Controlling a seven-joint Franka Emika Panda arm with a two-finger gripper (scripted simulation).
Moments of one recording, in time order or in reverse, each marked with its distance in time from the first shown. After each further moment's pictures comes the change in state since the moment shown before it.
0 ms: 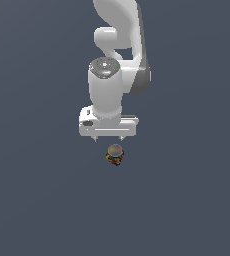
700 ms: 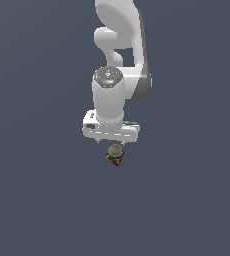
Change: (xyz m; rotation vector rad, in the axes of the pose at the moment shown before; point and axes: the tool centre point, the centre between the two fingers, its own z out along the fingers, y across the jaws) arm 0.000 -0.008 0.021 0.005 -0.008 0.136
